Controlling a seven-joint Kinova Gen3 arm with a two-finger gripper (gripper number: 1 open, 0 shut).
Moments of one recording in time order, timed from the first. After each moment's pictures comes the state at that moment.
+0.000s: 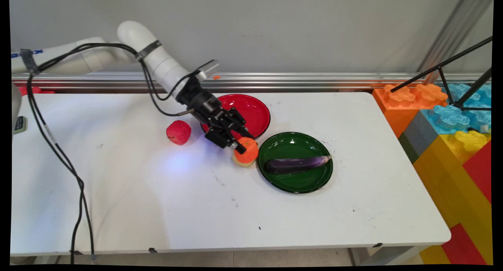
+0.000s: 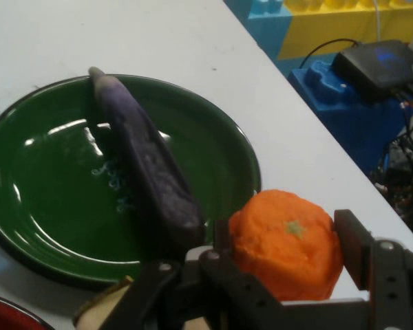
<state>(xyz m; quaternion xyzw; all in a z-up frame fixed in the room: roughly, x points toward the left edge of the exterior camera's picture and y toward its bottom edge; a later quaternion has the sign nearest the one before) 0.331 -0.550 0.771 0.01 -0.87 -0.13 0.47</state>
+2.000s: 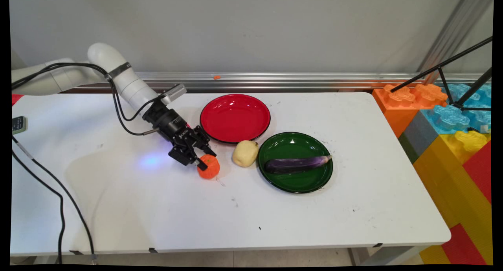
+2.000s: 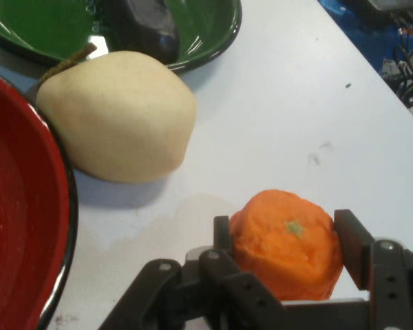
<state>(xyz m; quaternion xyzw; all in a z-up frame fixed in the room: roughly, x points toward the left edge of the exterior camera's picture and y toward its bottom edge) 0.421 -0.518 0.711 0.03 -0.89 -0.14 0.44</state>
